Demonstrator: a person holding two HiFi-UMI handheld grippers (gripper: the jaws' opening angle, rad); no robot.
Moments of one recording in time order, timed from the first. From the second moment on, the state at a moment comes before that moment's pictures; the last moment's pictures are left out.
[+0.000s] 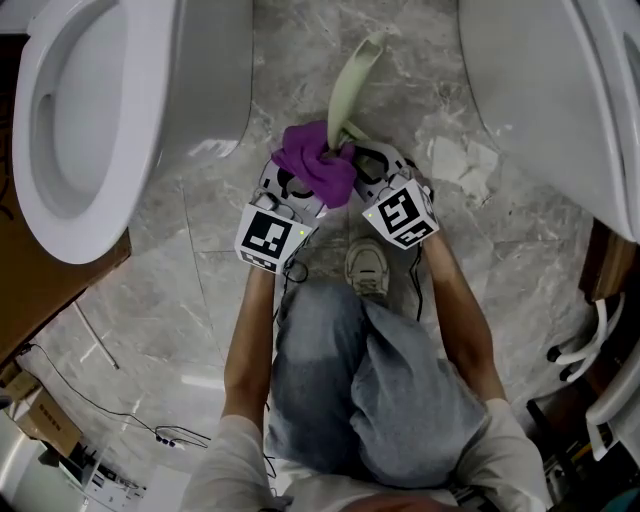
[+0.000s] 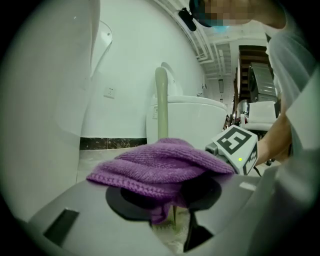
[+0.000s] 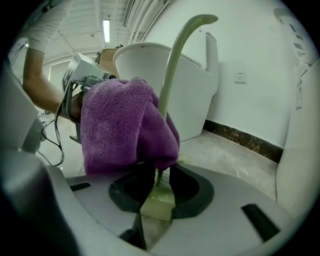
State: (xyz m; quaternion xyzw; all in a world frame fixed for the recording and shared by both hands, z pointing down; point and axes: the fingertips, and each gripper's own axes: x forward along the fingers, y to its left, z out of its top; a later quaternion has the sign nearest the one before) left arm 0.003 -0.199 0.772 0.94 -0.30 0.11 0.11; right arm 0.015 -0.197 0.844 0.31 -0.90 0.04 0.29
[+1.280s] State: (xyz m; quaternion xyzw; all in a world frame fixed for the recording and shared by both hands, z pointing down) left arm 0.024 -0.240 0.671 0.95 -0.29 0.05 0.07; right arm 0.009 -0.199 0.847 0.29 -0.91 0.03 0.30
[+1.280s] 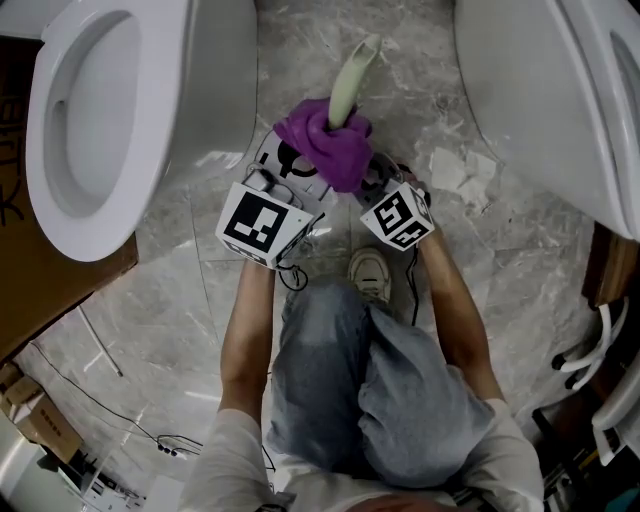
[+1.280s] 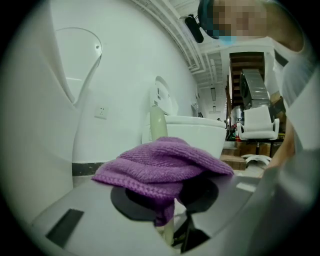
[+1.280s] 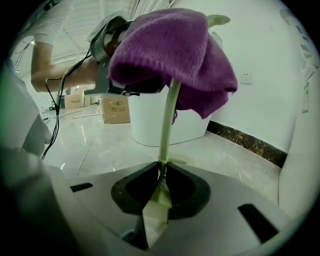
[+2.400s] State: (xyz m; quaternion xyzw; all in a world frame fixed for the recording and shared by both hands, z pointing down) left arm 0.018 -0.252 0.649 0.95 -0.29 0.05 0.06; right arm 0.011 -0.200 0.846 0.29 -0.91 0.03 0.30
